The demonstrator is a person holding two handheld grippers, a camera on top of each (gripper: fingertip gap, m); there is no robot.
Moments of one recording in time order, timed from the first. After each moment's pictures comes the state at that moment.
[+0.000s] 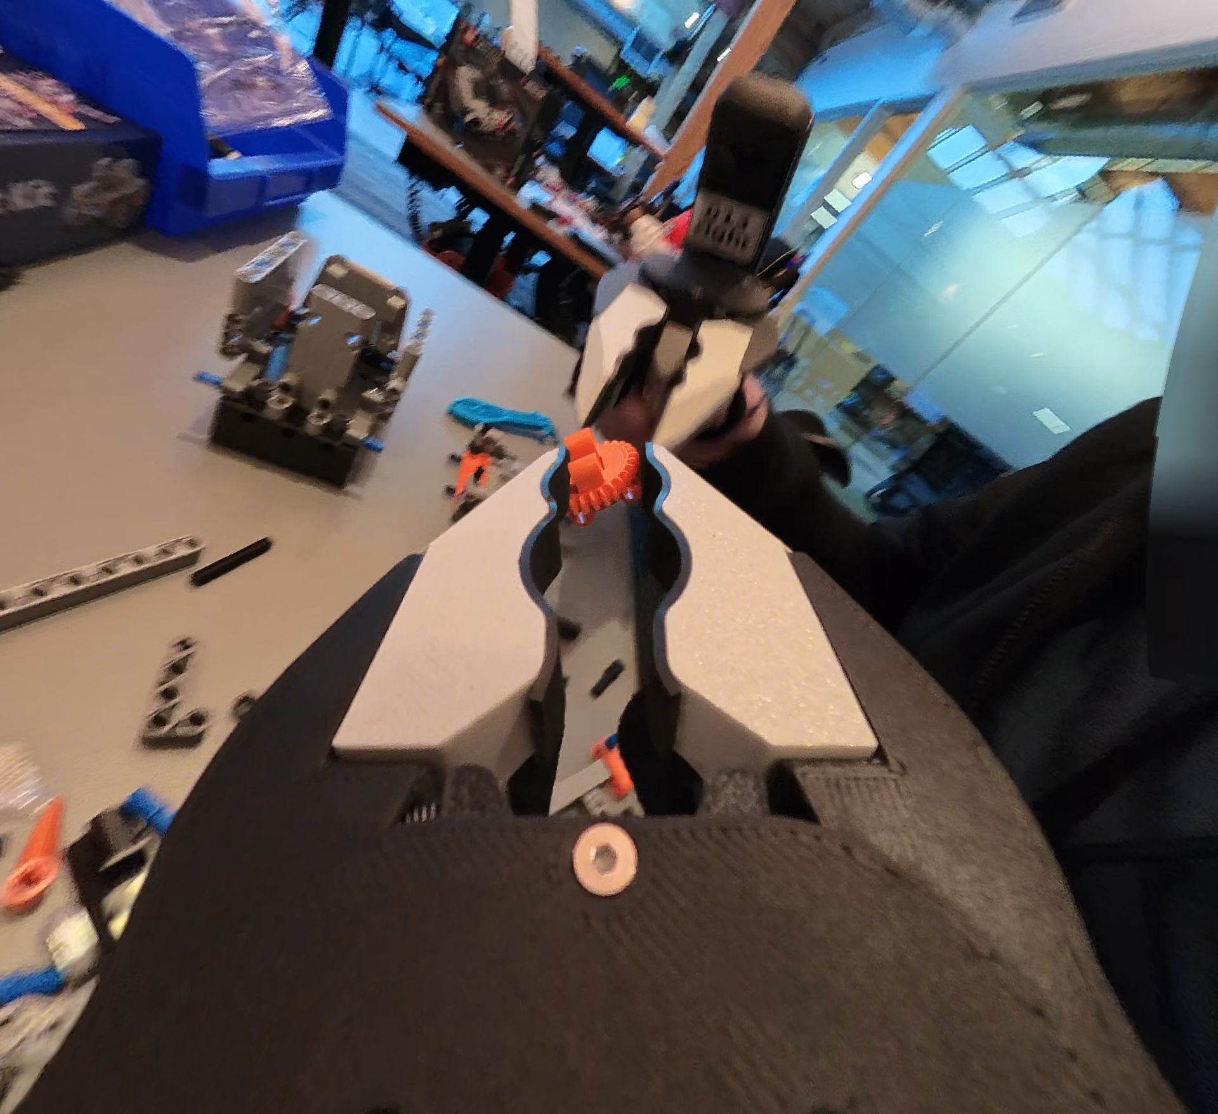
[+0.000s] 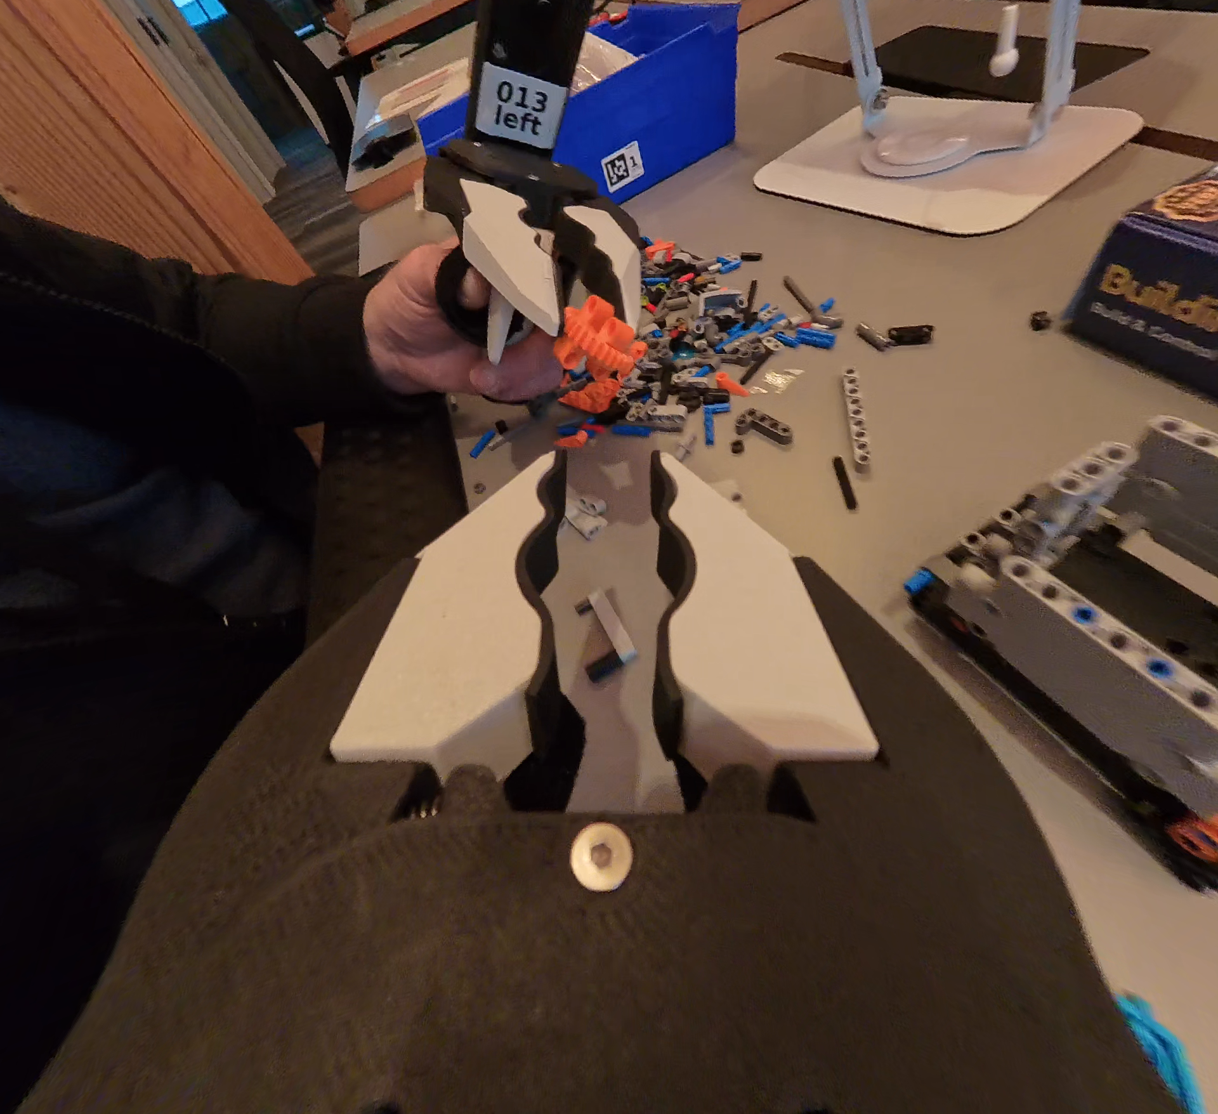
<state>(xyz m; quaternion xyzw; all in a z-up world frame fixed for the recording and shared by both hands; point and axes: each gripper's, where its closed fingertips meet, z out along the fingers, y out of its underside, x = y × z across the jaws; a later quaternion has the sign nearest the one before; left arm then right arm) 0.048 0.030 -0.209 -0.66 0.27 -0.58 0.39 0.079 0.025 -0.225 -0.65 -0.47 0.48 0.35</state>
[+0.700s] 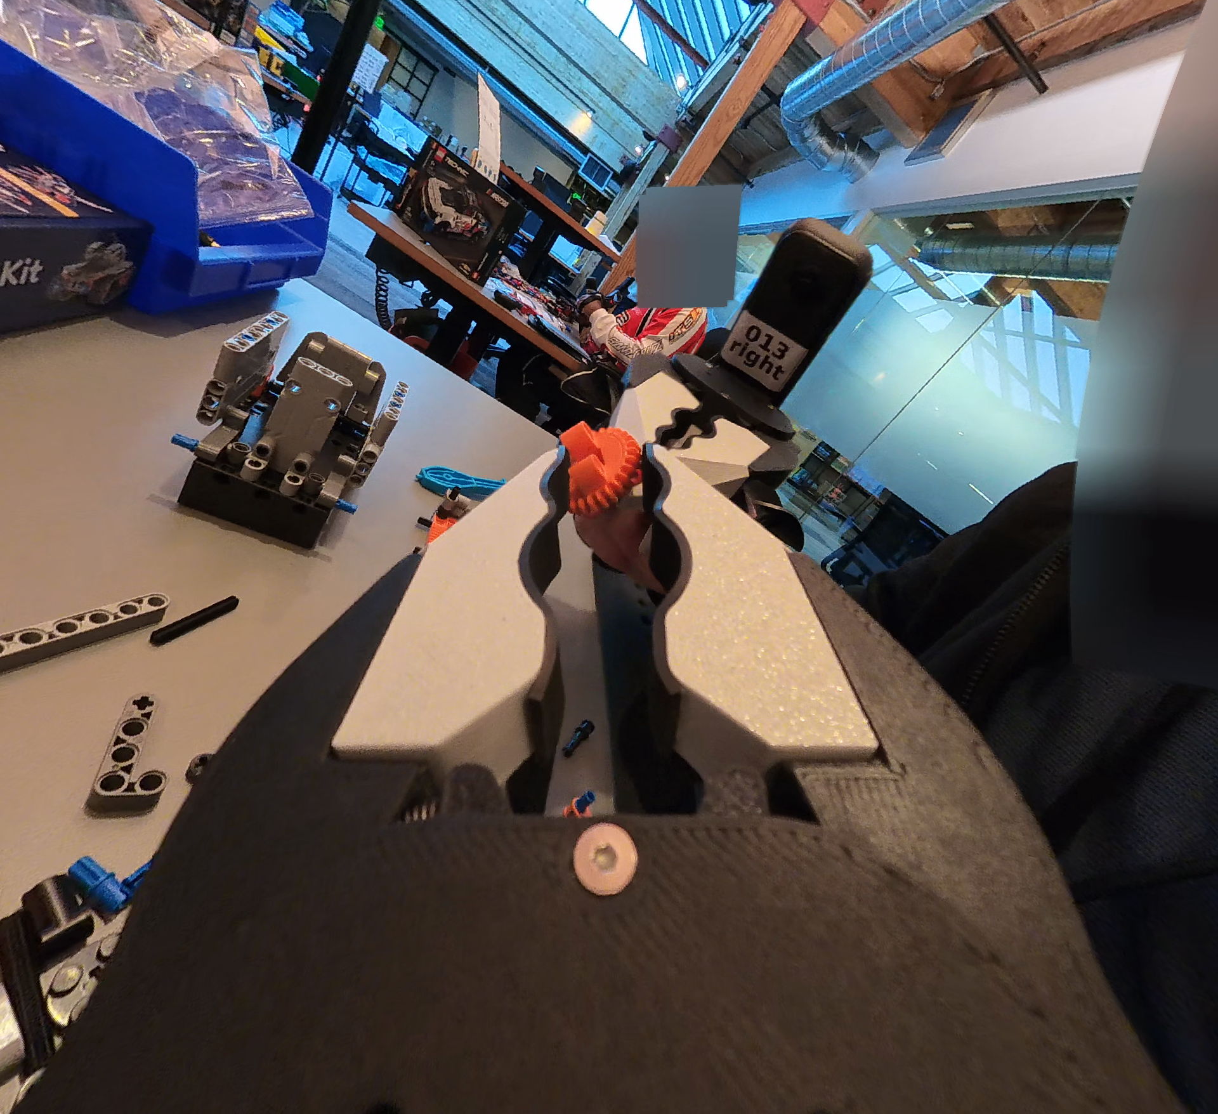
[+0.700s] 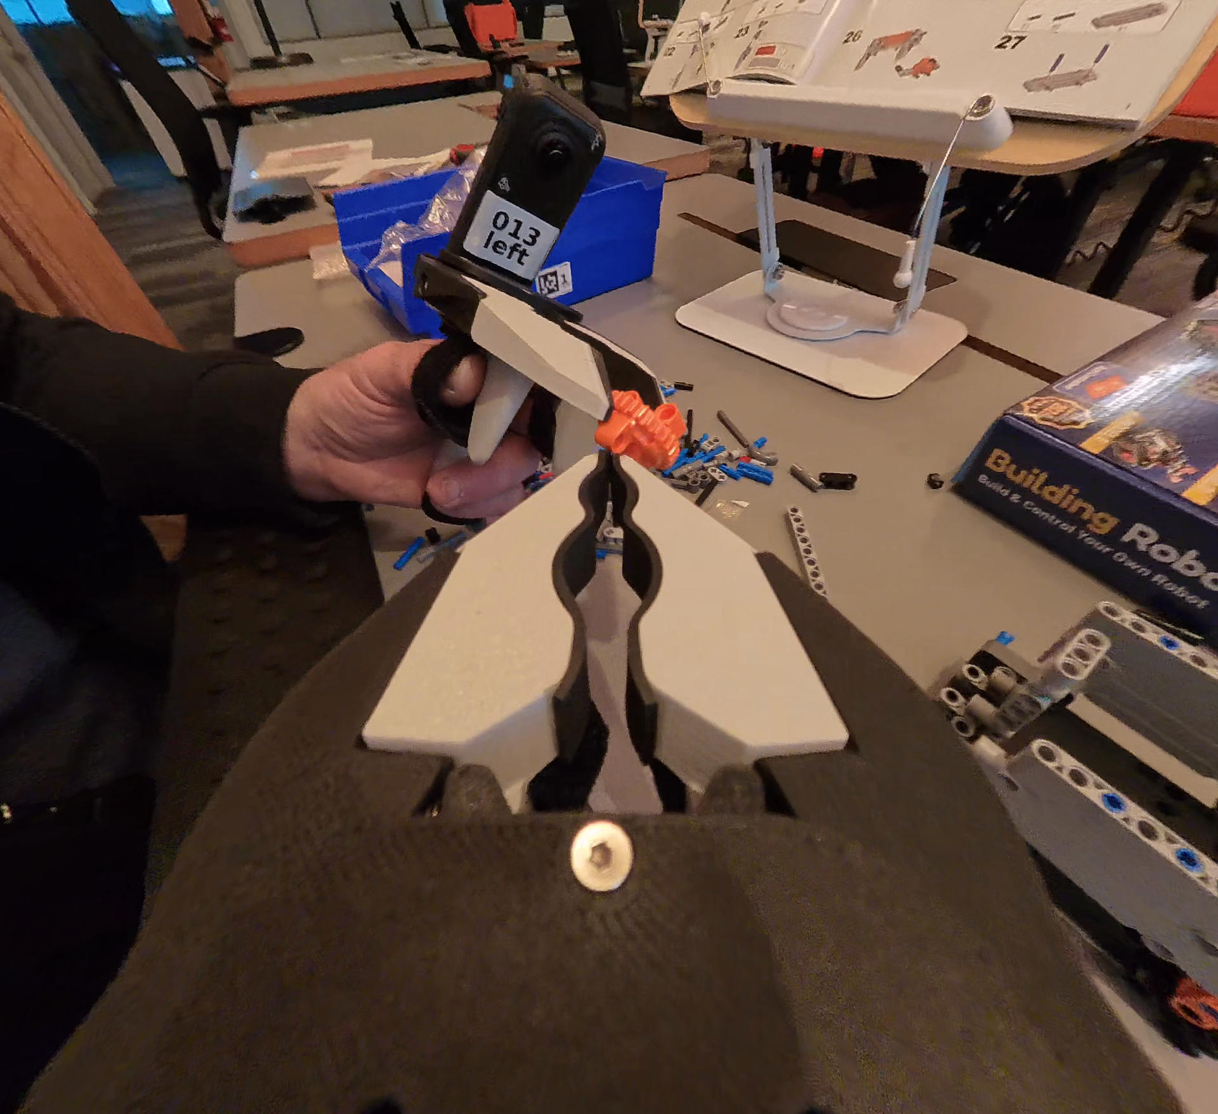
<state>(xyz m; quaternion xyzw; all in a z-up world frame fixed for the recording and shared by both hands) 0.040 0.032 -0.189 -0.61 0.23 -0.63 0.42 0.033 0.024 -0.199 -0.62 -0.46 0.40 0.49</state>
